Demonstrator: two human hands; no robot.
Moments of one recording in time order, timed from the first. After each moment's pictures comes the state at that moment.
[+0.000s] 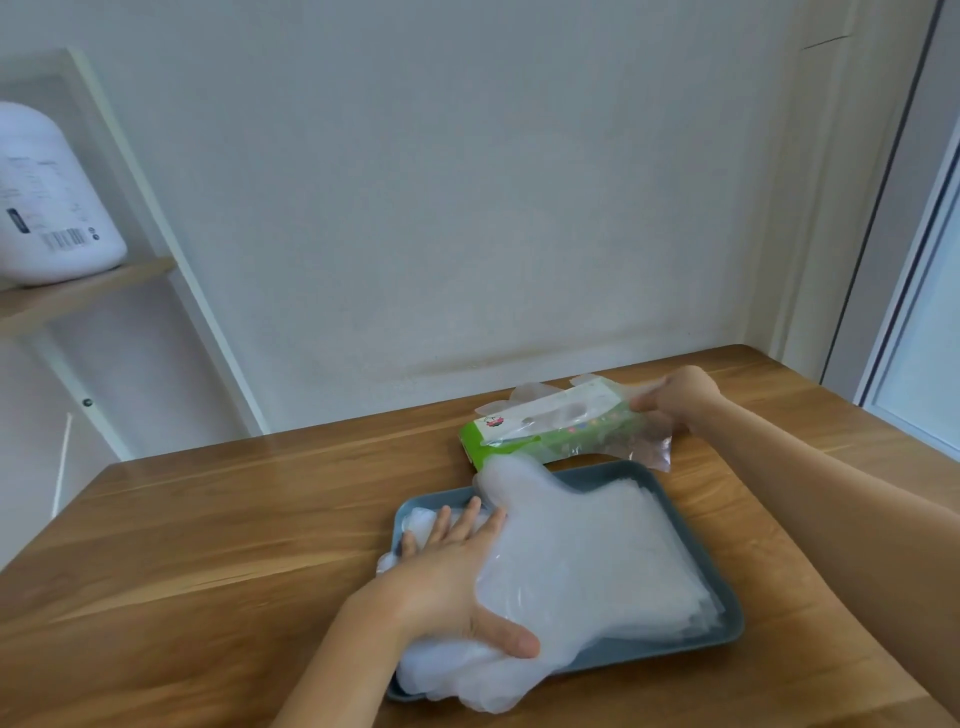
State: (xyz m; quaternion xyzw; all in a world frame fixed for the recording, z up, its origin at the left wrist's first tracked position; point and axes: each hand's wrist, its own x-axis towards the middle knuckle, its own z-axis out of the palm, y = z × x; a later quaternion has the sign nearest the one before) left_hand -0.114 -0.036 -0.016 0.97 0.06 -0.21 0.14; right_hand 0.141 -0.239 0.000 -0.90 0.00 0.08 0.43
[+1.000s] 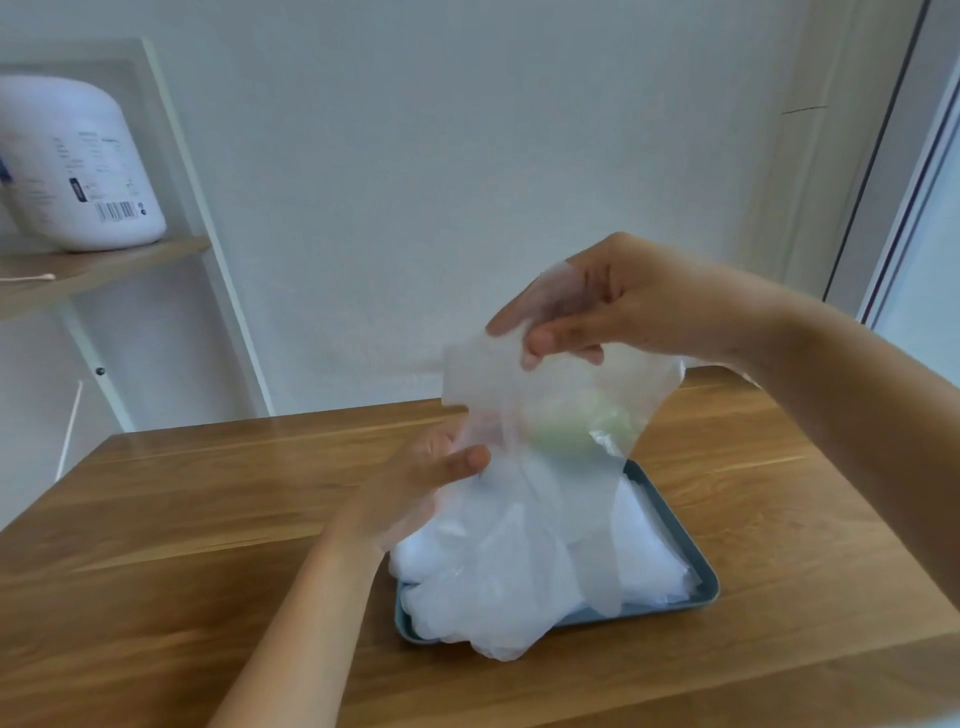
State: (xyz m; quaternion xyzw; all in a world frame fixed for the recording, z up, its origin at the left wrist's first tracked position) left_hand -0.139 -0.028 0.040 0.71 -0.10 0.03 0.70; right_hand -0.061 -0.226 0.183 -0.73 -0.57 0.10 0.38
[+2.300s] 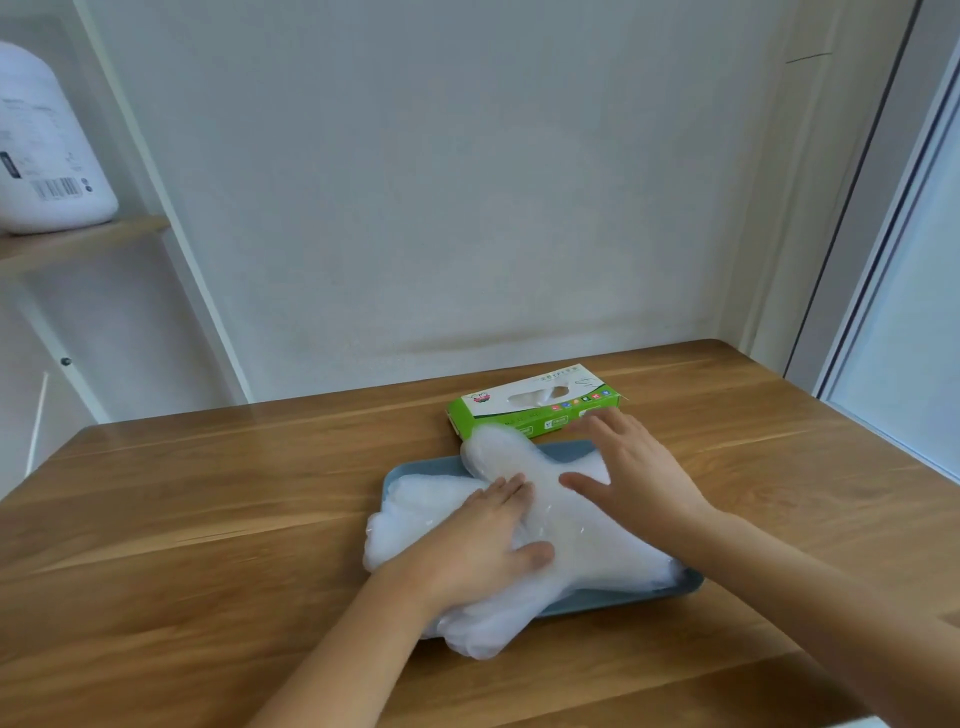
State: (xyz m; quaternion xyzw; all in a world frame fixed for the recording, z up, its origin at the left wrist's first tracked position) left_hand -0.118 -0.076 -0.020 0.98 -0.04 -0.06 0.18; right_hand -0.018 -0.245 -0.007 -0.91 -0.36 -0.09 0.18
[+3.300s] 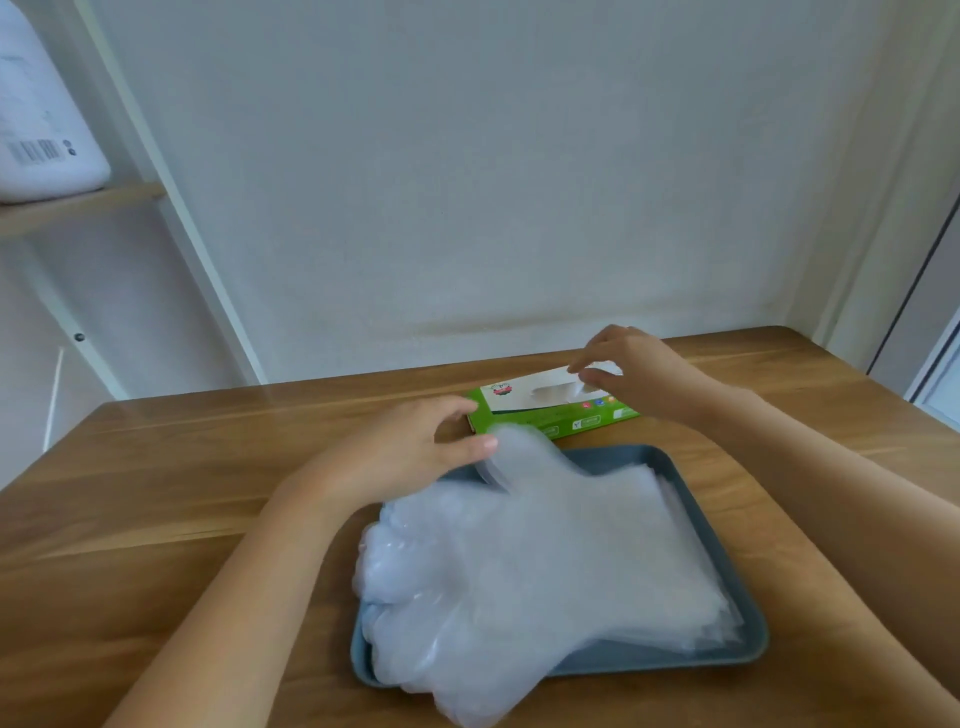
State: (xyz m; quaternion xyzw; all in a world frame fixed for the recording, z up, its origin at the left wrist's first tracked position) left_hand -0.091 -0.010 0.040 0.96 0.09 0.00 0.28; right_hand 0.114 -0.203 0.013 -0.87 -0.43 -0.06 0.22
